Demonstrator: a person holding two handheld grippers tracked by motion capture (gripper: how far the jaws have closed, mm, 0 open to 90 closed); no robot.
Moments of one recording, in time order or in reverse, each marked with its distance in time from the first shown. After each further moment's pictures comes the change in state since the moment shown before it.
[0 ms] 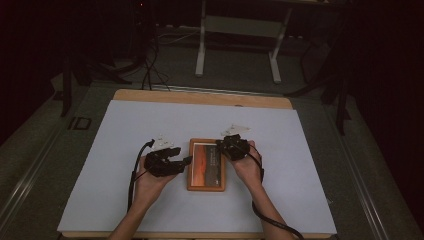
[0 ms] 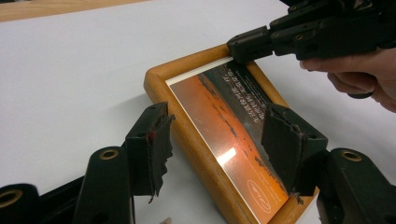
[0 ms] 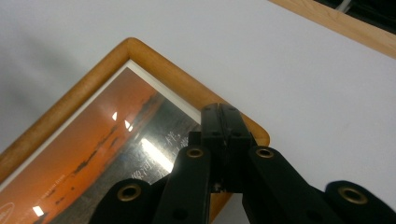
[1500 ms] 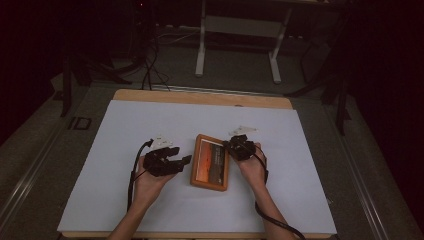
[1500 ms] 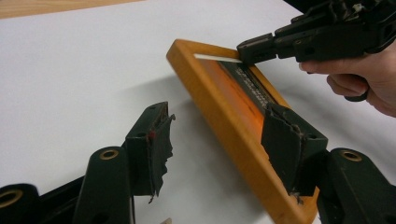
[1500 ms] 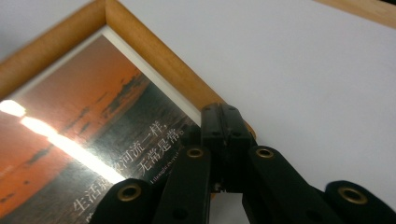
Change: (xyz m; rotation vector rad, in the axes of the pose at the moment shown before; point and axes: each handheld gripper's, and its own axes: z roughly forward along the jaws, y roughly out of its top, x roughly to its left) left arm 0.002 0.000 0.000 0.005 0.011 -0.016; right arm -0.022 -0.018 0.005 0.016 -0.018 0.082
